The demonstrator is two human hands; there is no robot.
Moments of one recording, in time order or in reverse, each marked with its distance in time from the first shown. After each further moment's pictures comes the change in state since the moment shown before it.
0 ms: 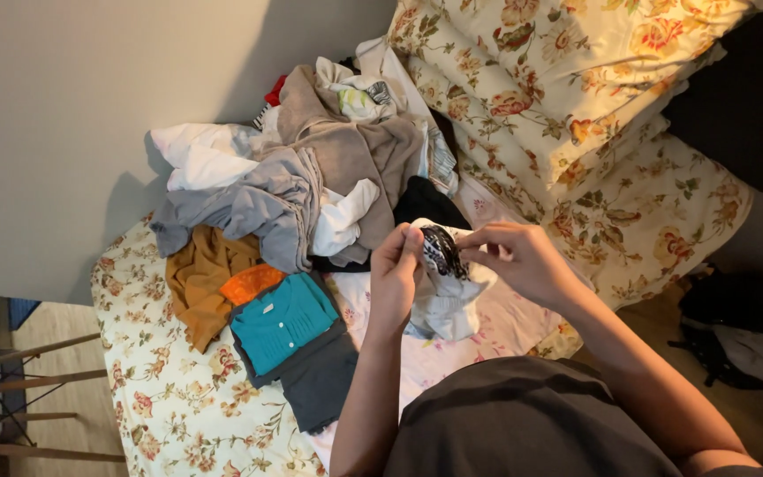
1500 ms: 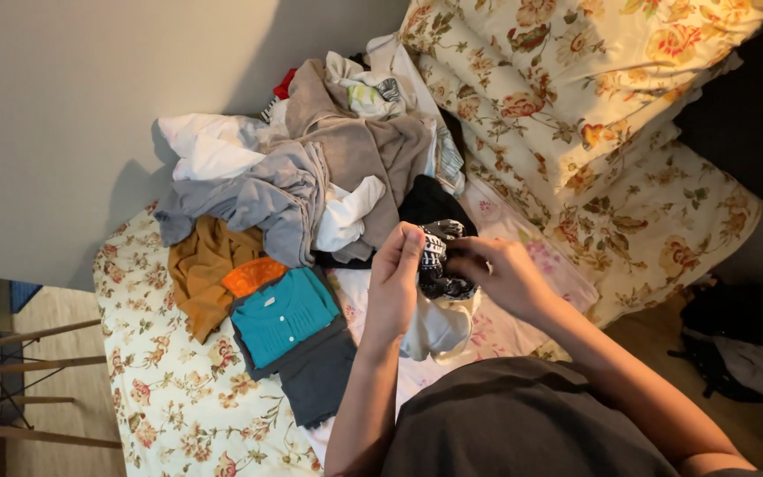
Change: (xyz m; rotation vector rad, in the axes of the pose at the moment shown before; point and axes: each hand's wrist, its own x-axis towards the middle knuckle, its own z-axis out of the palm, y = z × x) left_hand -0.011 0.032 0.006 0.135 -0.057 0.130; right_hand -0.002 0.013 0.036 -0.116 -0.021 0.013
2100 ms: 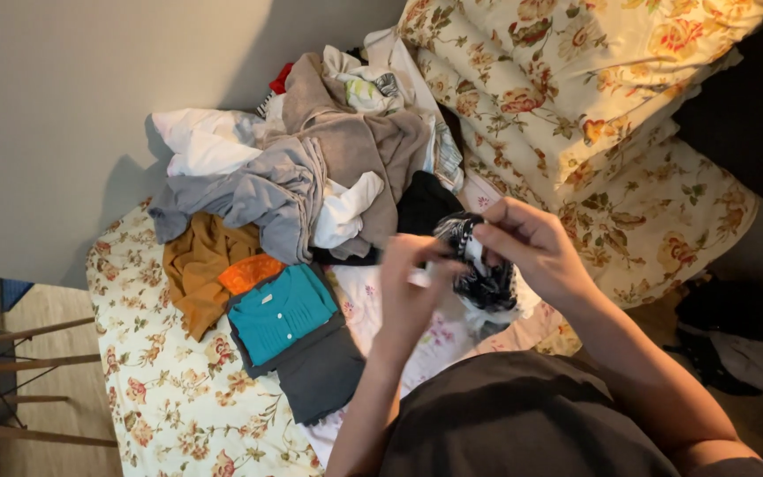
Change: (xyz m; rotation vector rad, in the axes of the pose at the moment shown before) left_hand -0.005 -0.043 -0.007 0.399 0.088 0.433; right_hand 0.011 -0.029 -0.028 0.596 0.119 0.116
